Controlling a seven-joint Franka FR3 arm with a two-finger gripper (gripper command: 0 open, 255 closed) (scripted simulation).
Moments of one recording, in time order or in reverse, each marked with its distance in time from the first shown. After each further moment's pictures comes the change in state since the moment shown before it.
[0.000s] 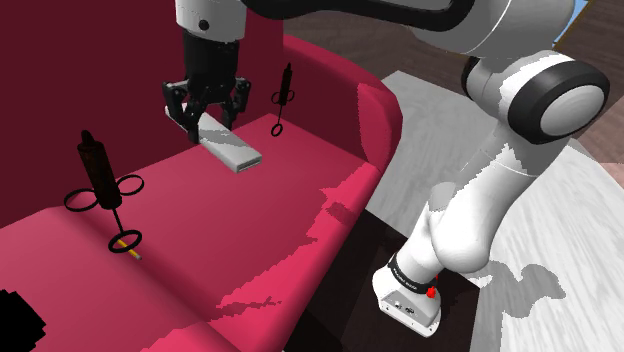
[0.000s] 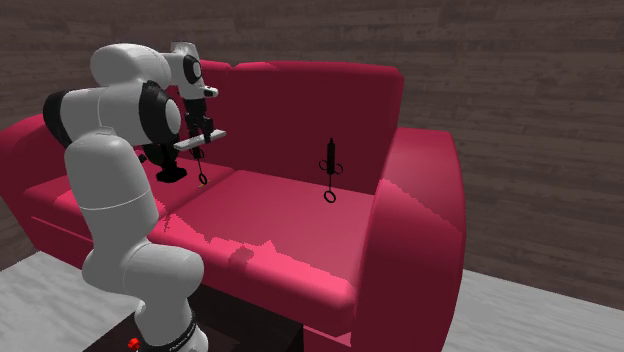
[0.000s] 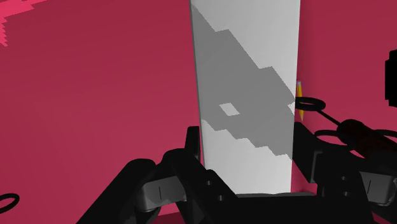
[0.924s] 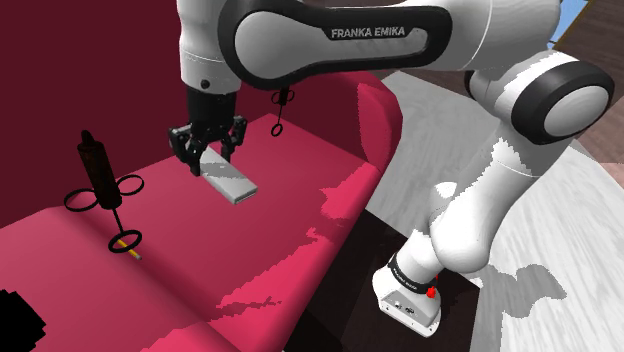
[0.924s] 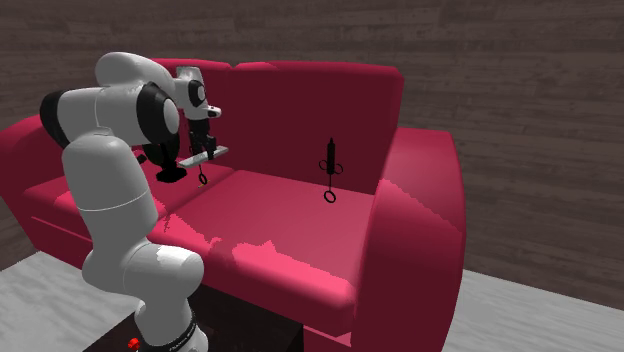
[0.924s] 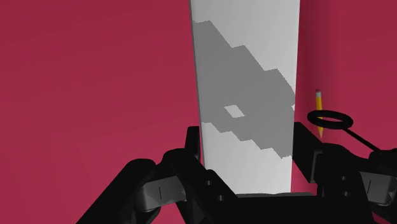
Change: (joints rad) arm -0.001 -0.015 -0.001 -0.207 0.005 0.193 -0.004
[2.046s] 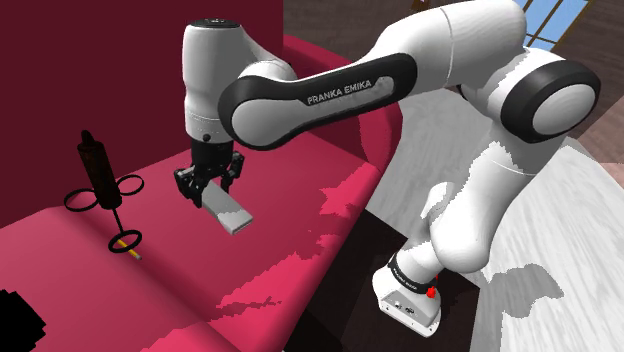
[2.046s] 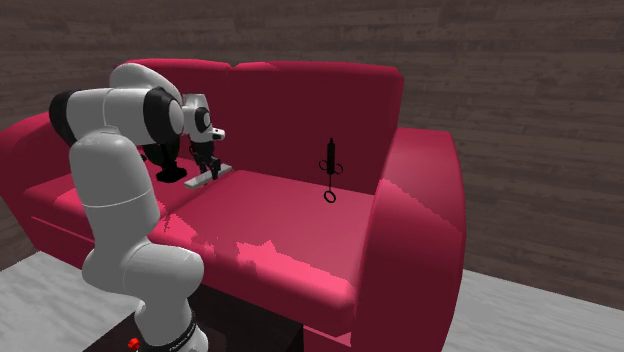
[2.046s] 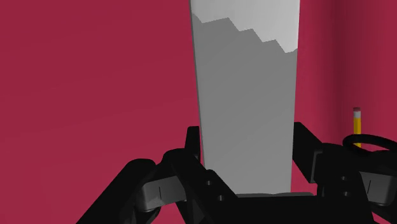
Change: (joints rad) arm 0.002 0.043 0.001 -0.180 -0.013 0.222 0.006
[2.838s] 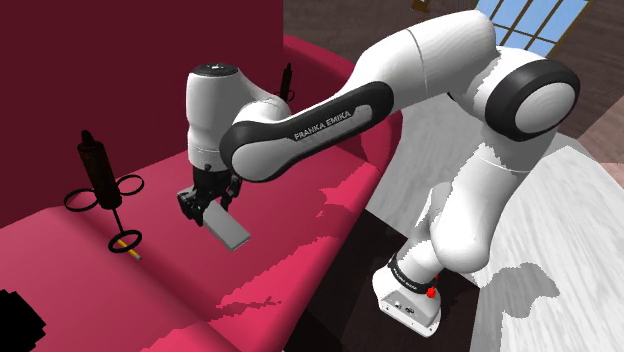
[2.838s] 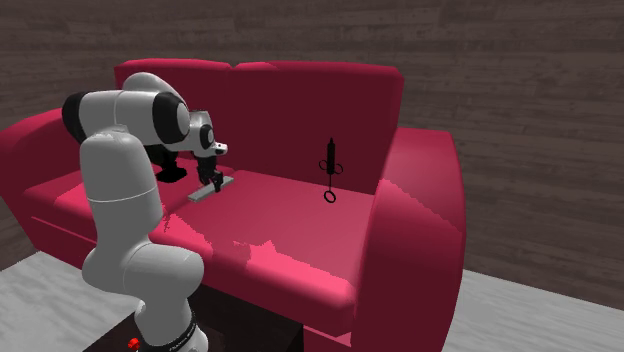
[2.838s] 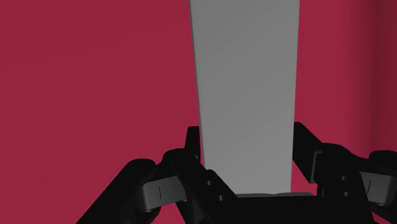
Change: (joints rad) arm 0.003 0.064 -0.002 -0.089 -0.023 0.151 0.013
